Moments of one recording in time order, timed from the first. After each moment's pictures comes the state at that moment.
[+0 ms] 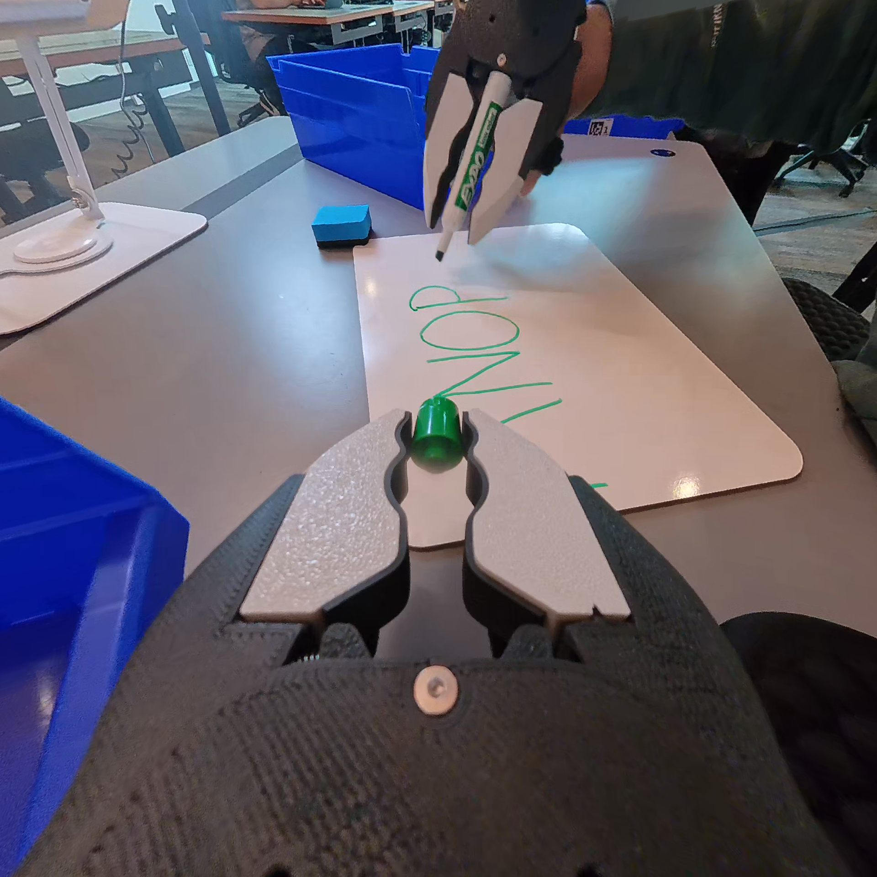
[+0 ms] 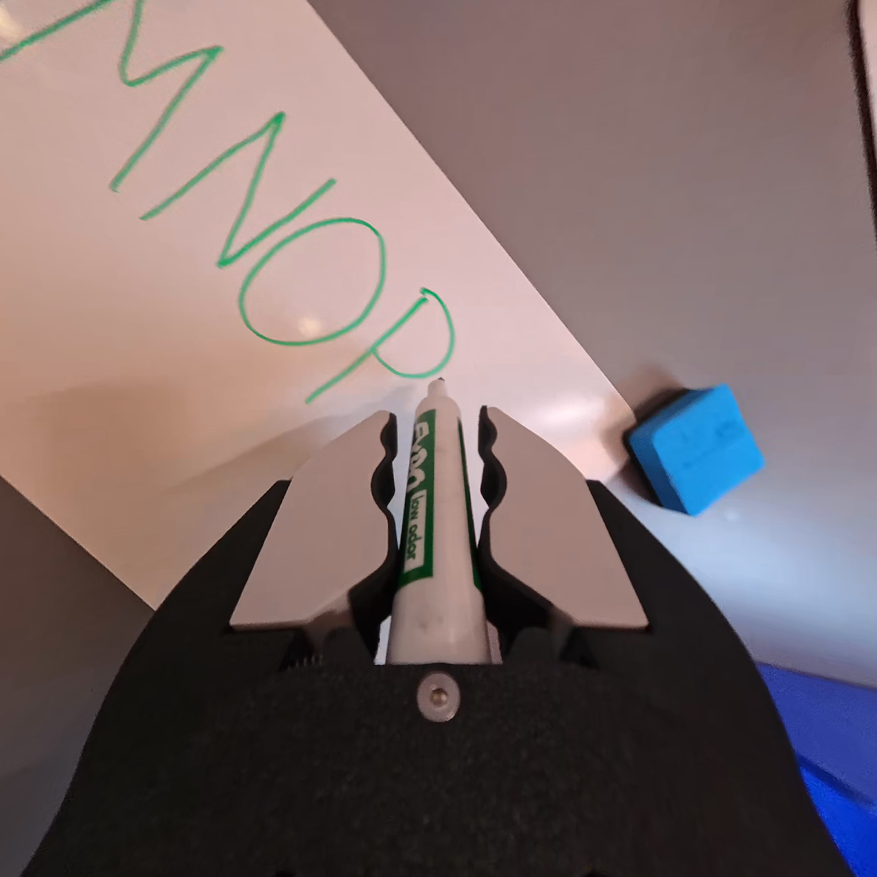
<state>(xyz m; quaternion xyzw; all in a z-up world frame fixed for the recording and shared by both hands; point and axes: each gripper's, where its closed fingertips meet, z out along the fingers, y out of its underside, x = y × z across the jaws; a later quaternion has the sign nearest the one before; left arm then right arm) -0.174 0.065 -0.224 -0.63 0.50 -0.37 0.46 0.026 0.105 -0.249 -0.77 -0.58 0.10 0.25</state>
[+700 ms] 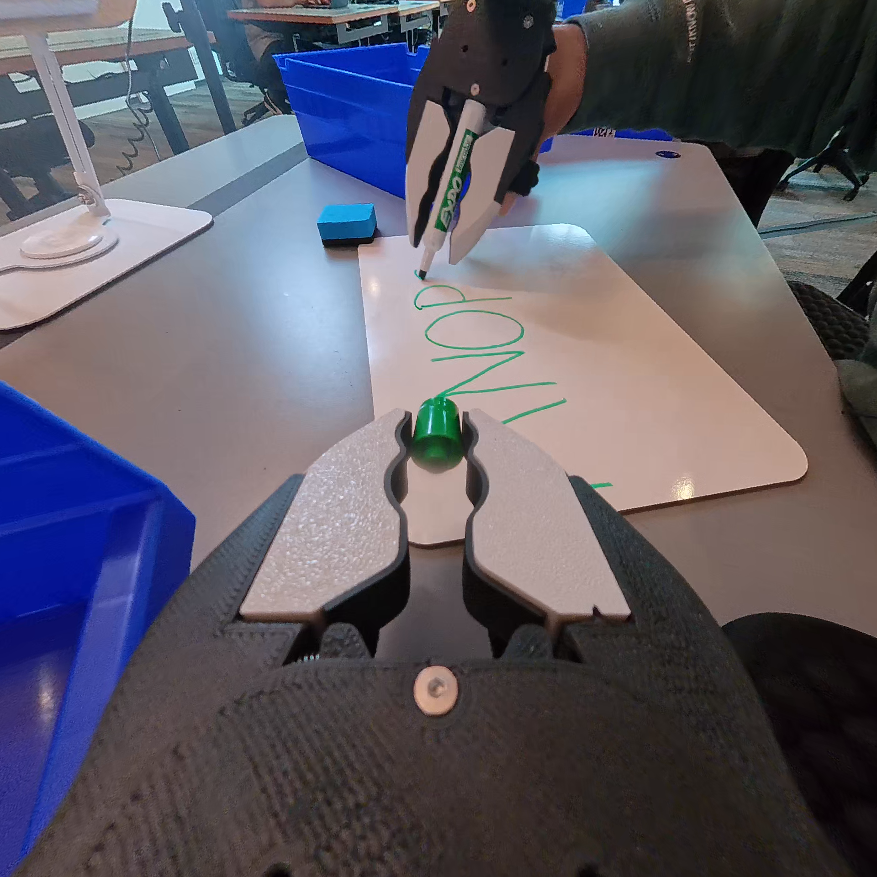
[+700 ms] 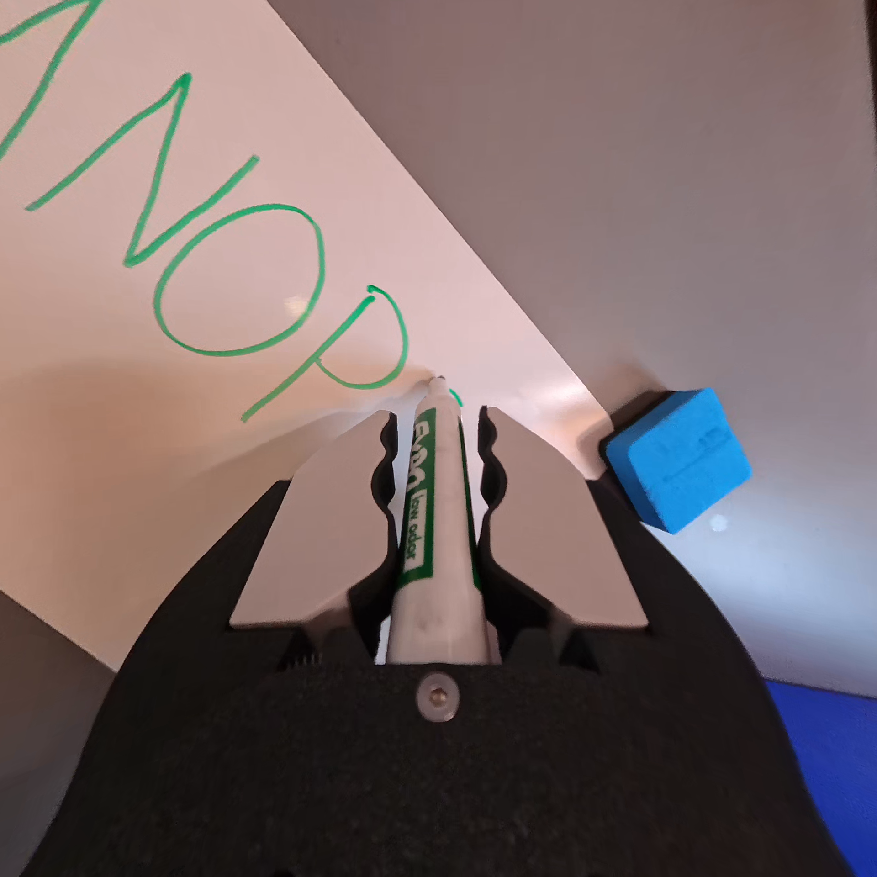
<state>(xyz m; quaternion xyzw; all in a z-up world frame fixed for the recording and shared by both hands) -0.176 0.067 -0.224 -0.64 0.50 -0.36 0.46 0.025 0.125 -0.265 -0.78 -0.58 0.08 0.23</state>
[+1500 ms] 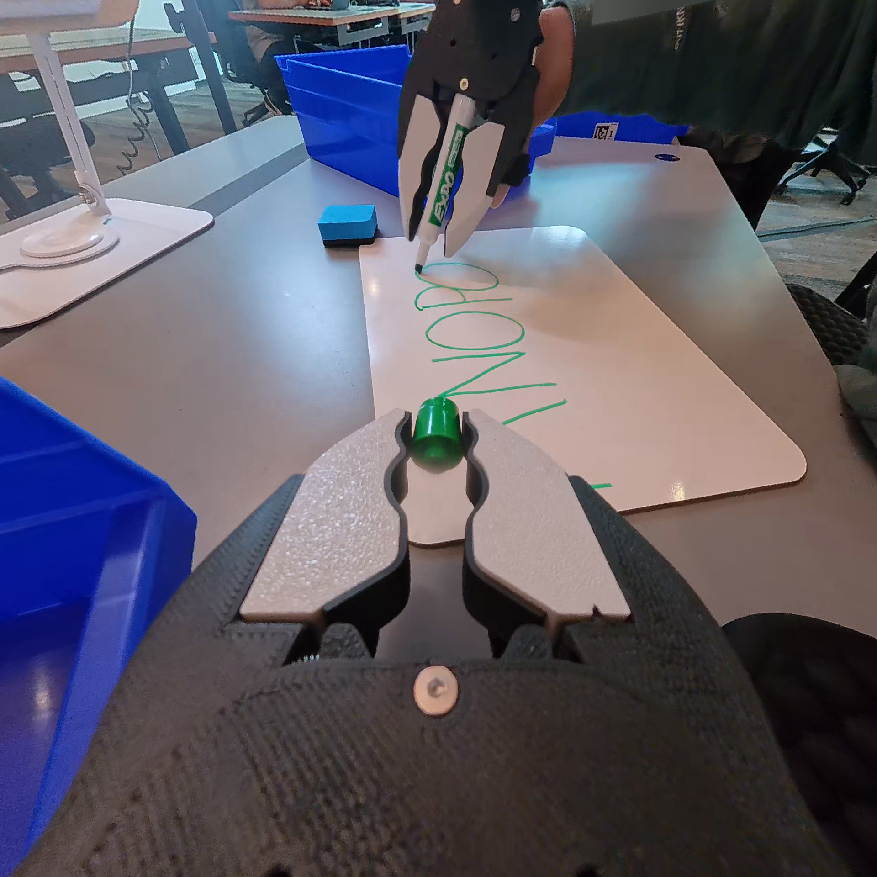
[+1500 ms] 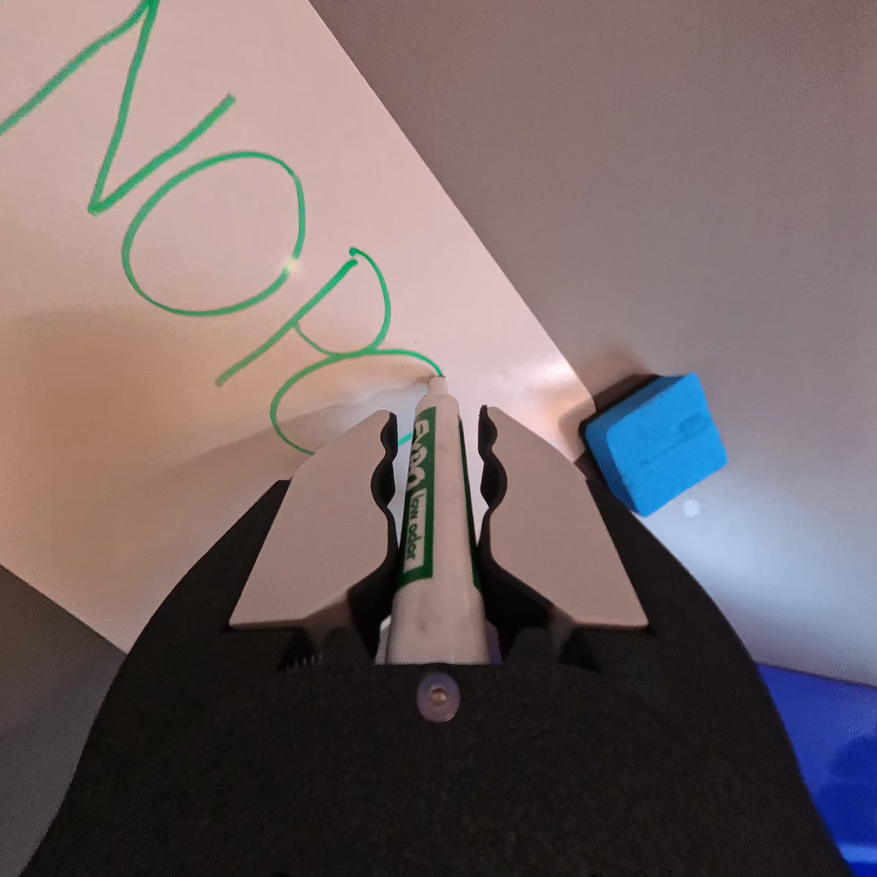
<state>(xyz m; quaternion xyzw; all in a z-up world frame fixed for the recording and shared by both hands) -0.176 0.067 -0.224 -0.64 0.50 -0.37 0.46 0.037 0.131 -0.264 -0.77 -0.60 0.06 0.20</state>
